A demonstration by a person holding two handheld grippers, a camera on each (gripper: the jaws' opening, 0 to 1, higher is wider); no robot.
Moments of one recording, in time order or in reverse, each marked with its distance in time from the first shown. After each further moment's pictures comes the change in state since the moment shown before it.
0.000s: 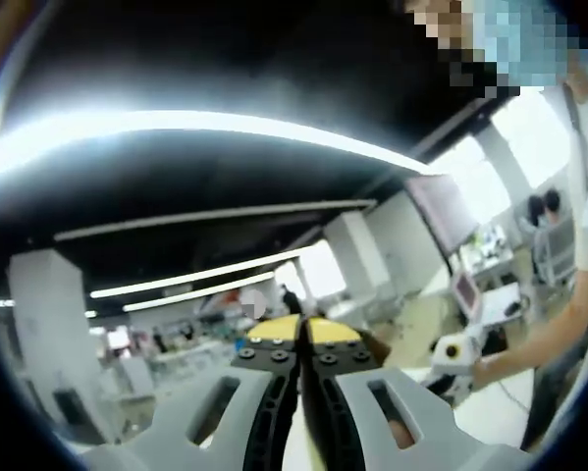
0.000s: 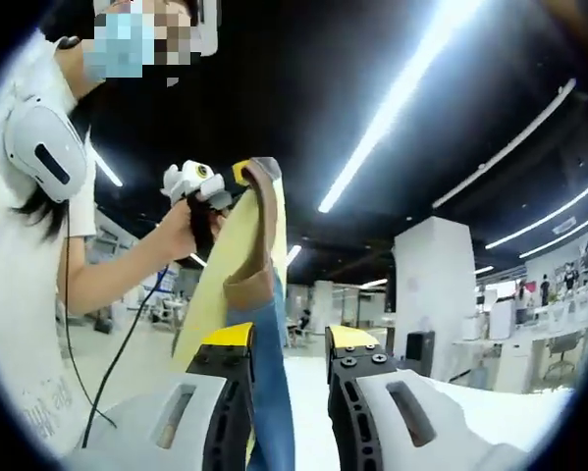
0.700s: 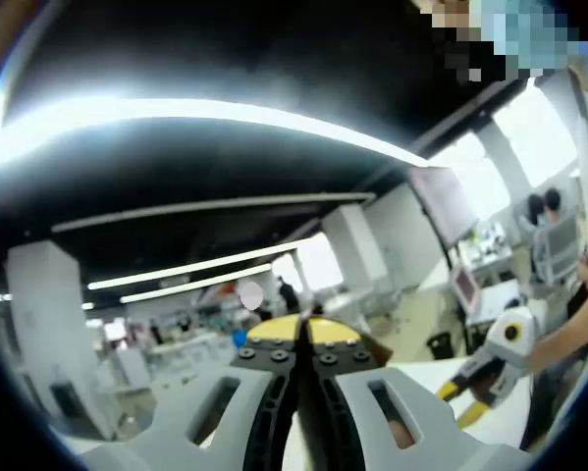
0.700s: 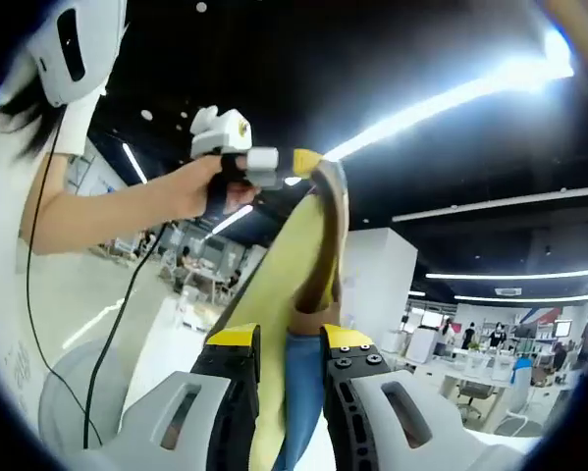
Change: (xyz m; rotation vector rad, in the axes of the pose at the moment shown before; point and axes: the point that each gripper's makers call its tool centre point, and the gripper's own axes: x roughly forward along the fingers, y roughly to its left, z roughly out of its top) left arm 0.016 -0.004 -0.024 -0.018 0.034 -0.011; right arm -0.017 0.020 0.015 -0.311 0.135 -0.287
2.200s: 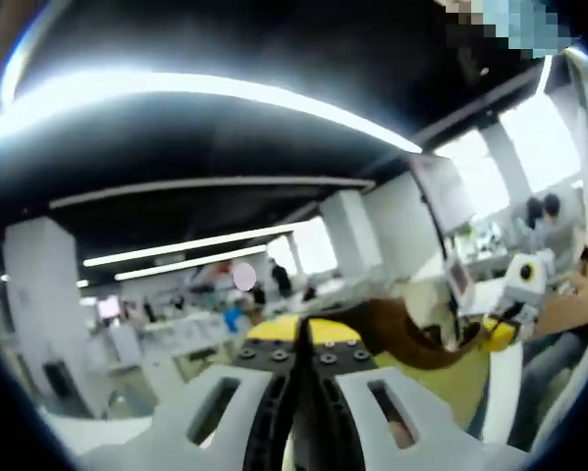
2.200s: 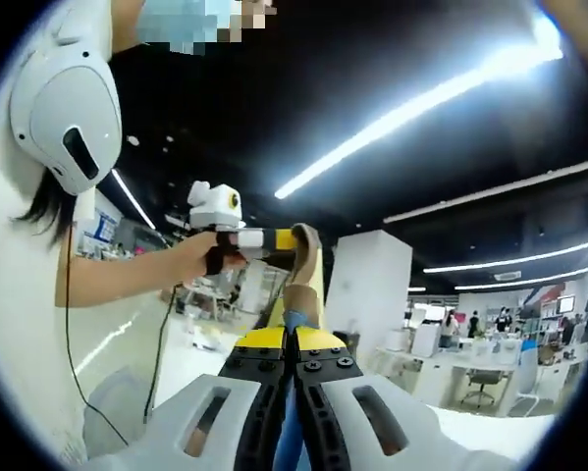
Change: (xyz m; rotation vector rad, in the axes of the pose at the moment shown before) left arm -0.006 -0.003 -0.030 -0.056 0.061 -0.007; right arm -0.040 0.026 0.038 0.078 -0.014 0.000
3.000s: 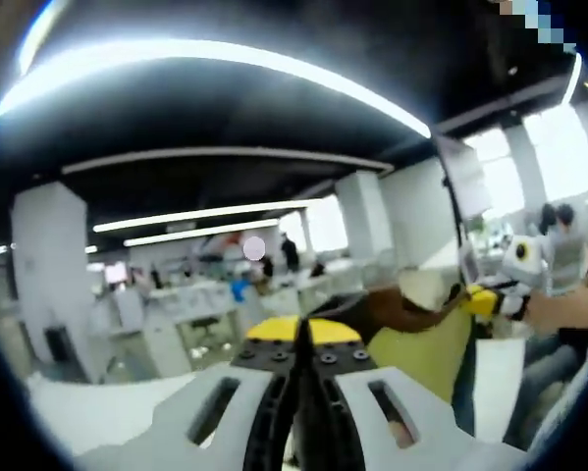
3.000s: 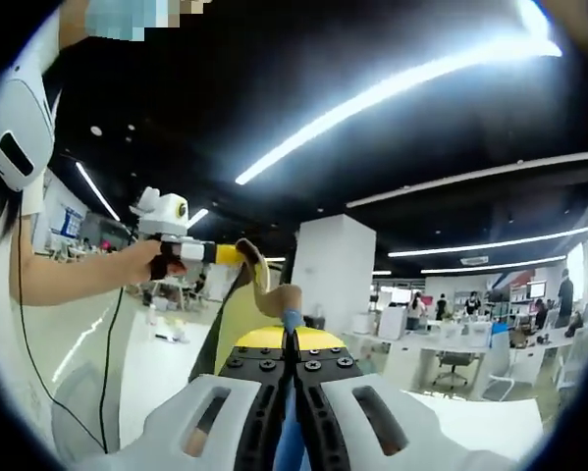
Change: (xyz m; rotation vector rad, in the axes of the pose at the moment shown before) left arm -0.003 0.018 -0.067 -0.091 0.133 0.039; right arm -0.005 -0.080 -0.008 -0.026 0.105 -0.198
